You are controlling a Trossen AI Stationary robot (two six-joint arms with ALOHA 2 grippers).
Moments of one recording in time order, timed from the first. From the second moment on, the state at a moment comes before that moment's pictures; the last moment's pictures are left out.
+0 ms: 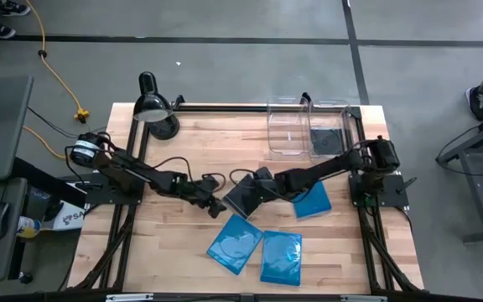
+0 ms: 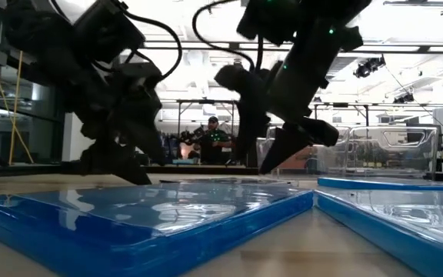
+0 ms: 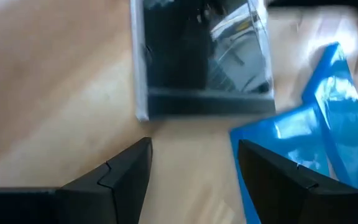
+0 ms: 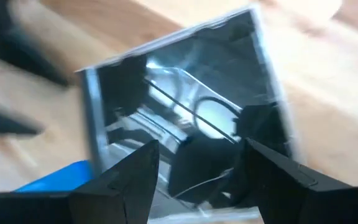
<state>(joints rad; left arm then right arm) -0.18 1.59 0.55 0.30 -0.03 -1.03 0.14 1.86 1.11 -0.28 0.23 1.14</state>
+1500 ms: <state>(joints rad) -0.28 1.59 0.56 0.17 -0.40 -1.31 0.19 1.86 1.11 -0.23 0.22 1.24</state>
